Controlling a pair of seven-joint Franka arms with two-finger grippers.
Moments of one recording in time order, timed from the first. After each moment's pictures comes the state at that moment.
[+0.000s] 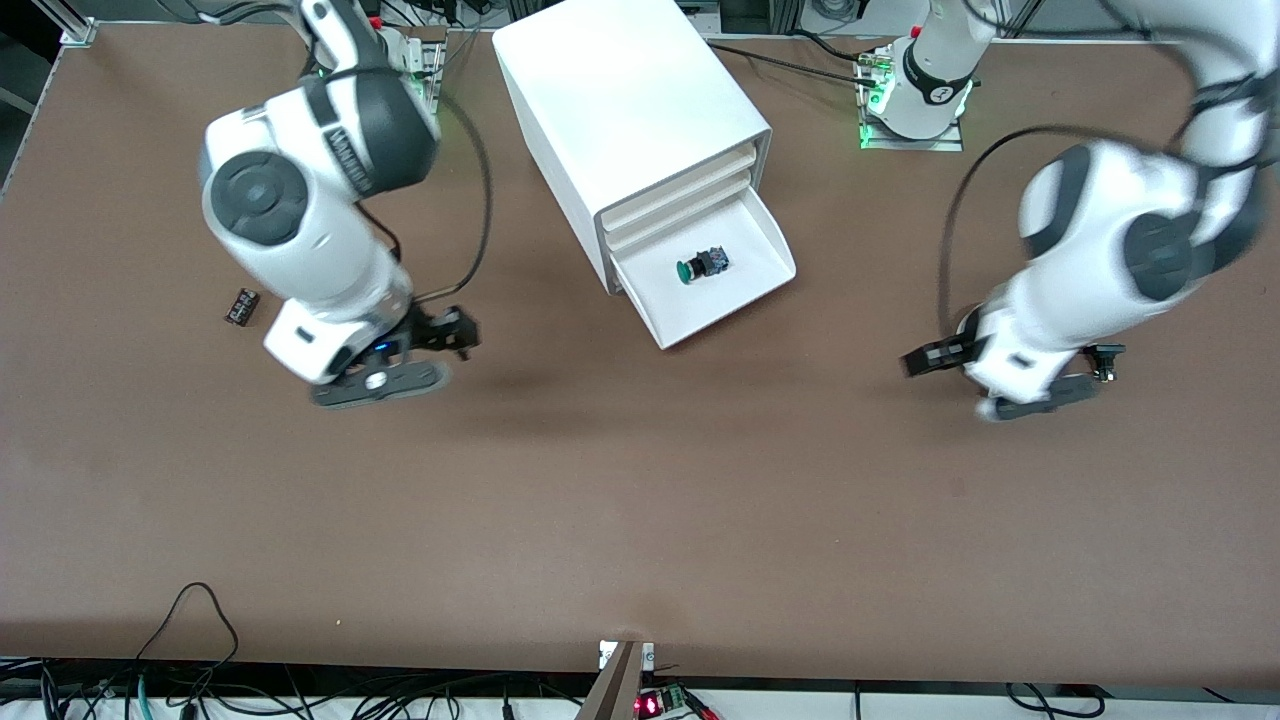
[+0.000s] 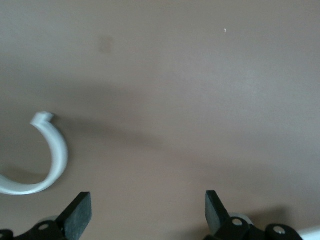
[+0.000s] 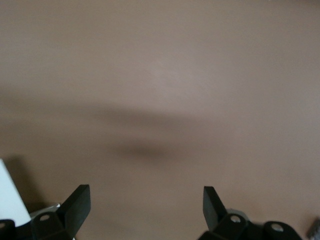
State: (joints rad) left arm 0.13 0.33 -0.38 -1.83 0.02 2.09 -0.58; right arm 0.25 0.42 0.17 -1.40 -0.09 1.79 0.33
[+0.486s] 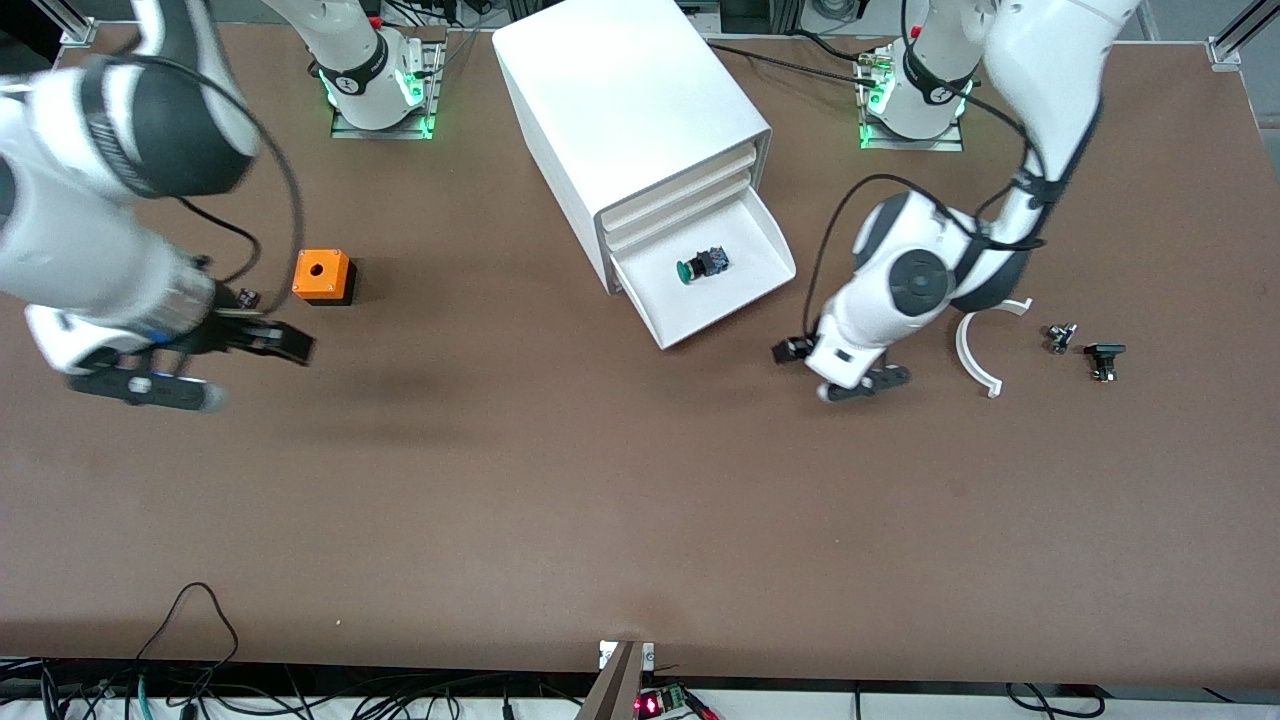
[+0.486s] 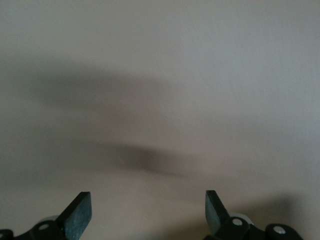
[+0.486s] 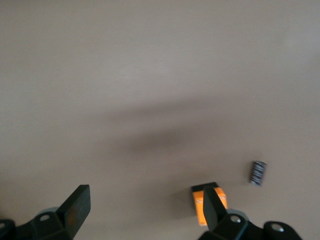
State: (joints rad) left arm -0.09 0.47 -0.38 -1.99 0.02 2.34 -0.70; right arm 0.03 0.30 0.12 -1.40 -0.09 1.65 0.36
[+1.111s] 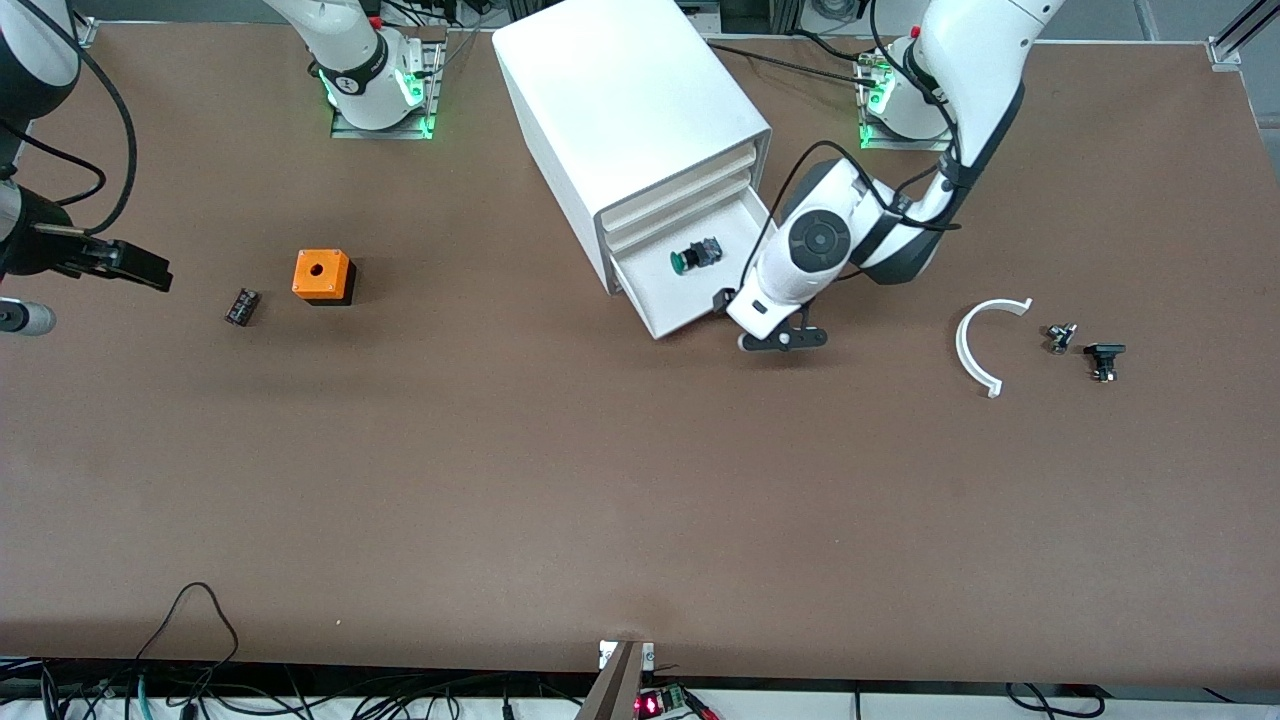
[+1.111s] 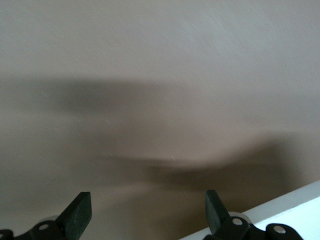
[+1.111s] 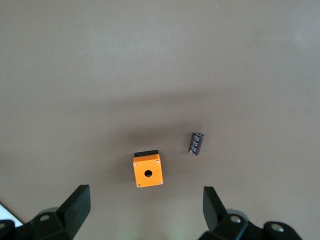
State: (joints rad) left arm -0.20 0.46 -0.43 -2.05 0.02 2.34 -0.70; right arm 0.01 0.14 -0.04 -1.52 -0.09 1.54 0.08
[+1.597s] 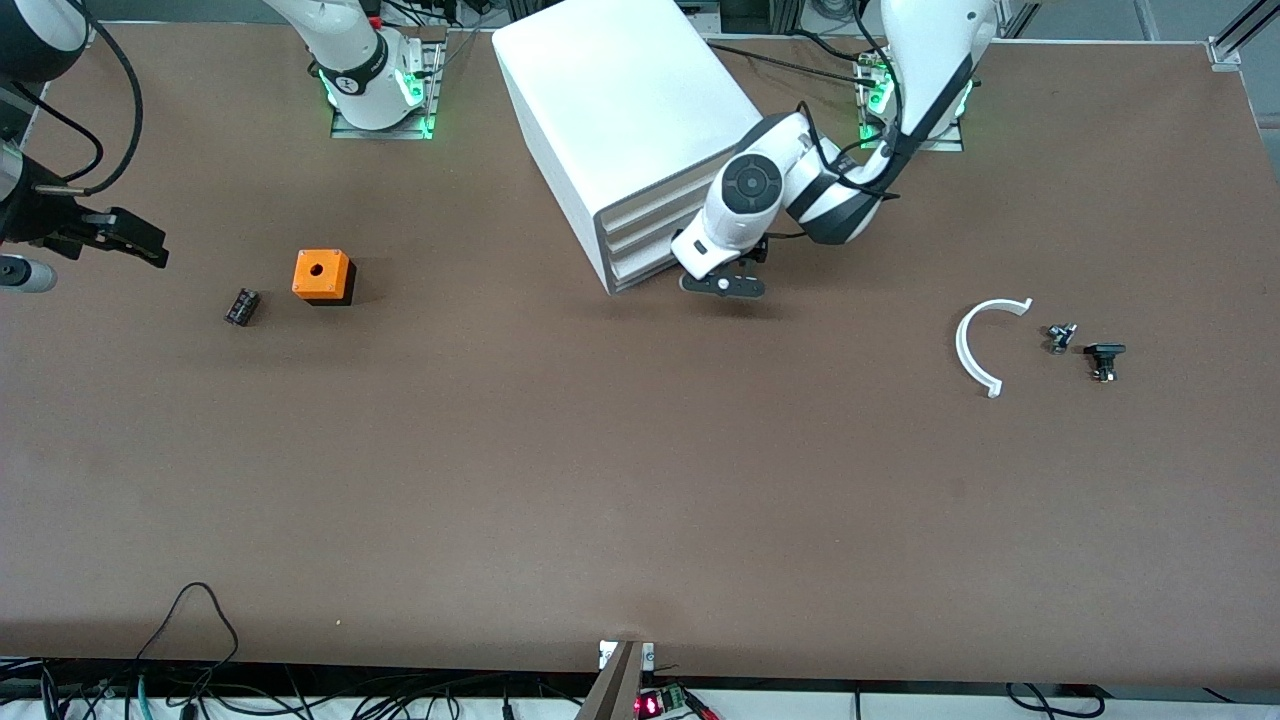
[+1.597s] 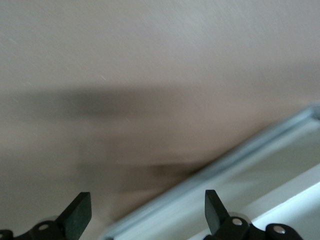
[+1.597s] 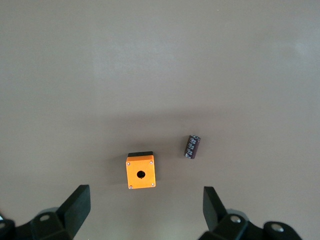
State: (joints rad) left arm -0.25 0.43 -0.55 -2.11 0.02 2.34 -0.70; right arm 0.01 -0.01 -0.05 -1.73 -0.09 1.66 0.03
